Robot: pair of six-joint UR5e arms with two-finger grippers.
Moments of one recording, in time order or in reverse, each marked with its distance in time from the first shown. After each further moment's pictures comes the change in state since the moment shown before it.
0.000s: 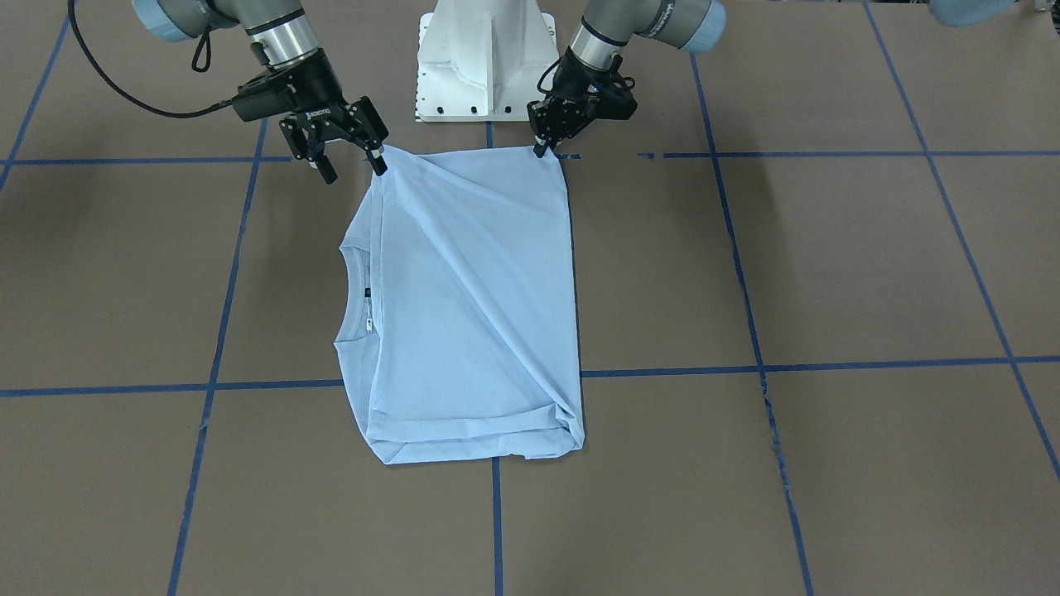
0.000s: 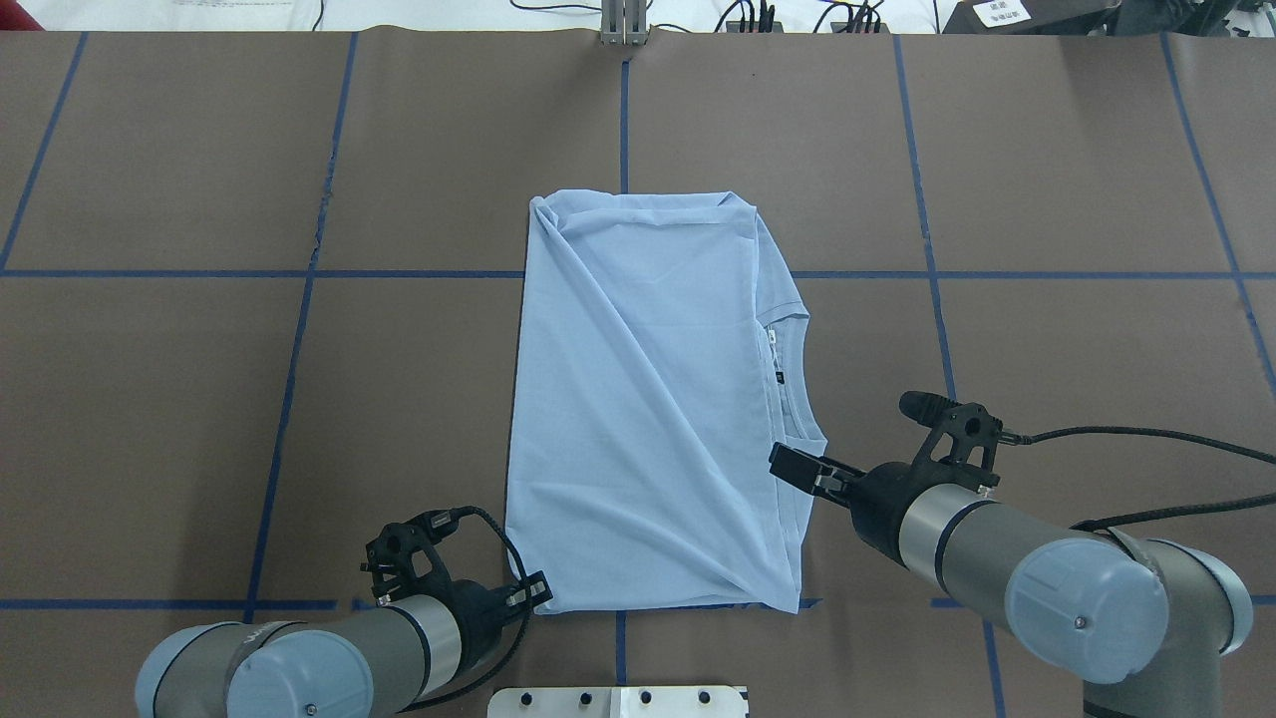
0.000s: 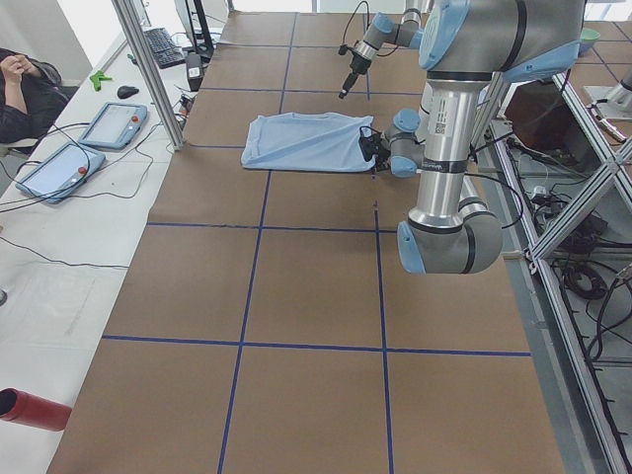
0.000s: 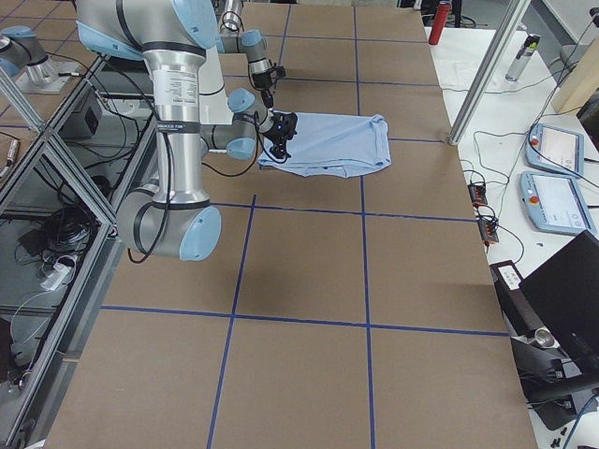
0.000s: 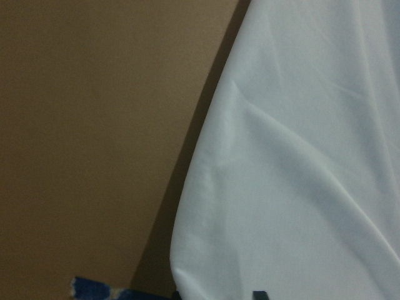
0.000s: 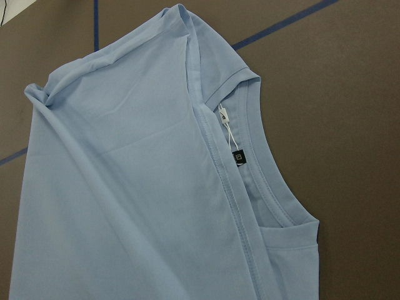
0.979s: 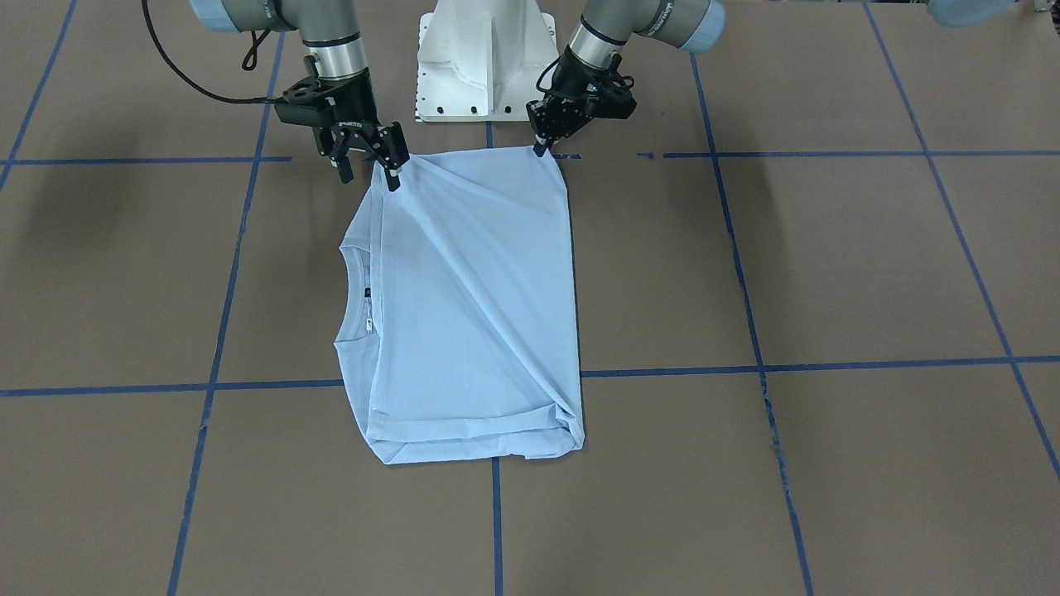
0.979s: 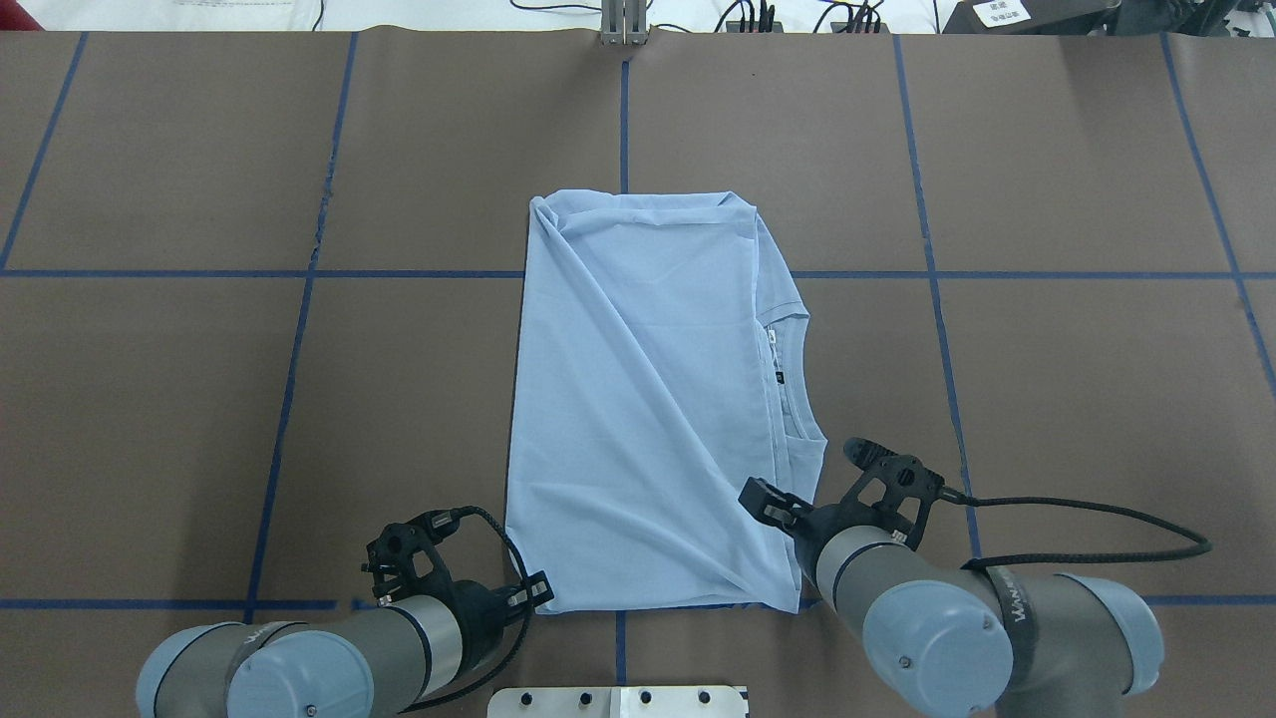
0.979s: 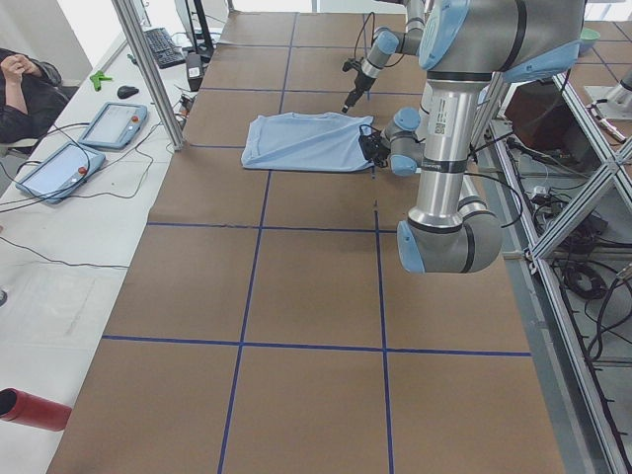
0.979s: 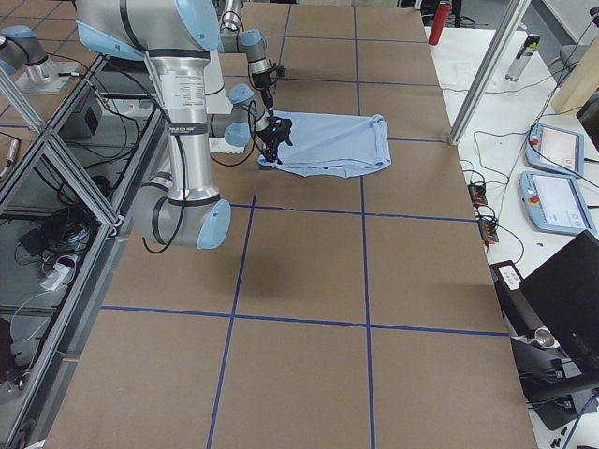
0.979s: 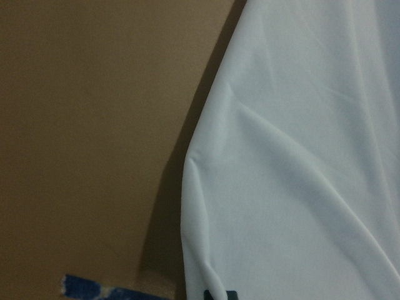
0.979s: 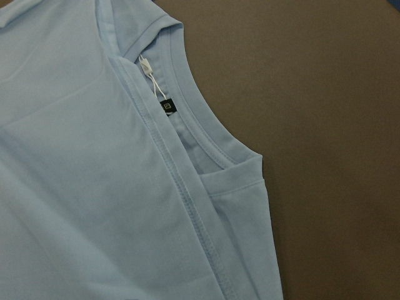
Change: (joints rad) left arm 0.001 -0.002 -0.001 -0.001 0.000 -0.002; right arm -0.097 0.141 -0.067 -0.367 -0.066 0.229
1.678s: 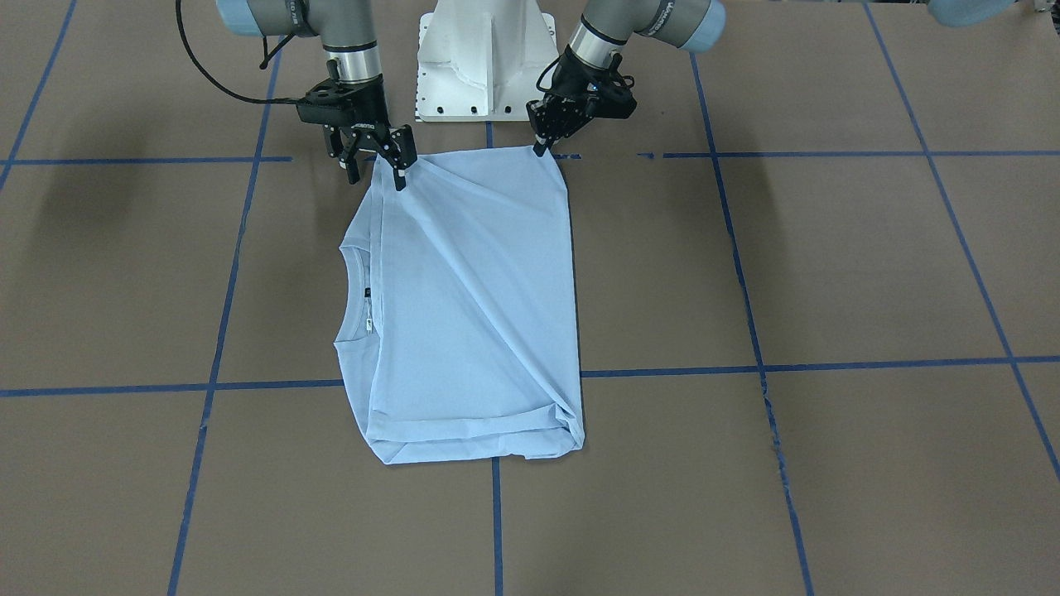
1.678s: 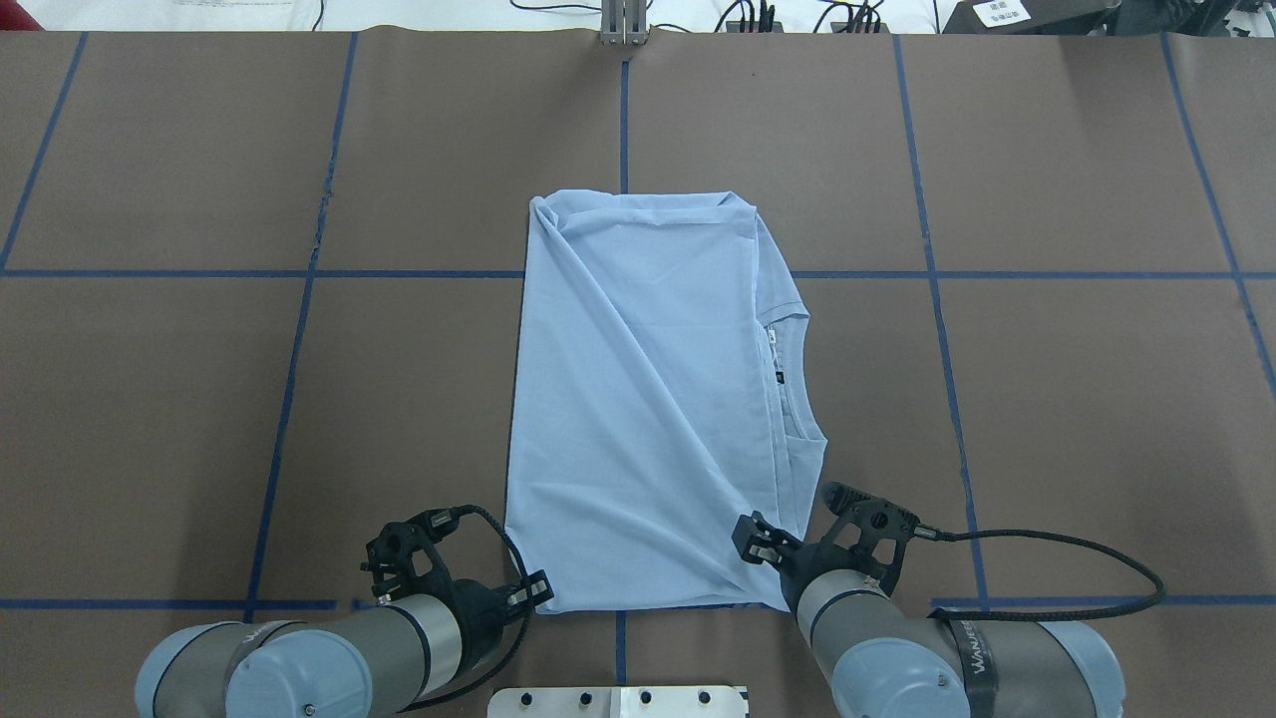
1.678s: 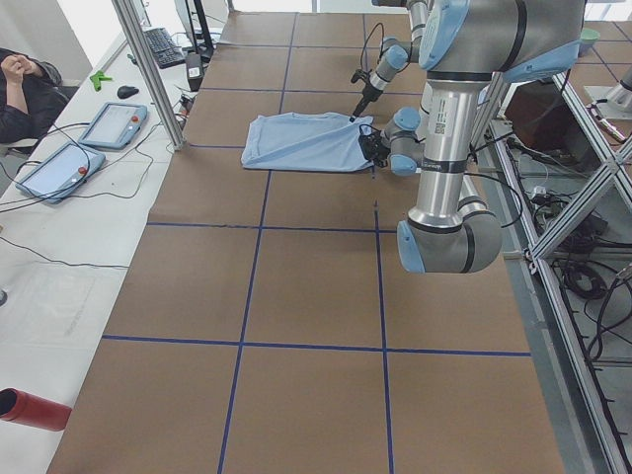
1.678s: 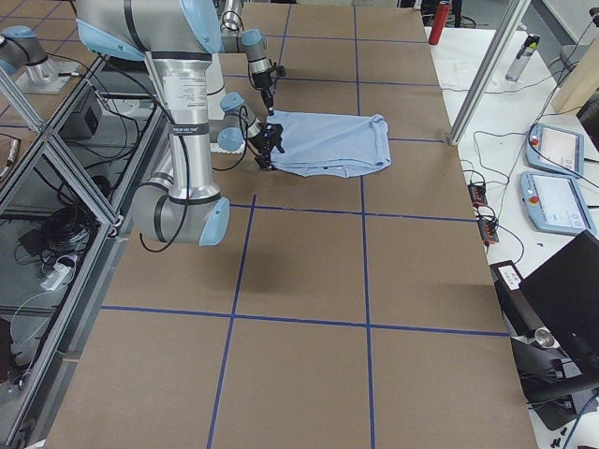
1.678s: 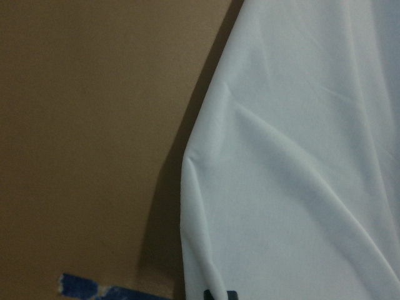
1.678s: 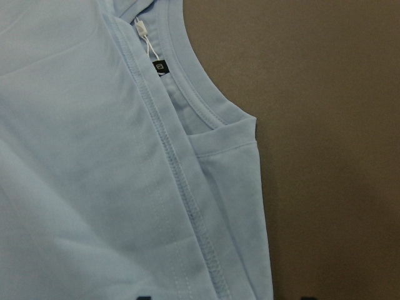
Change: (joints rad) left arm -0.001 0.001 -0.003 -0.001 0.000 0.000; right arm -0.060 0.022 -0.058 -0.008 -0.080 -0.011
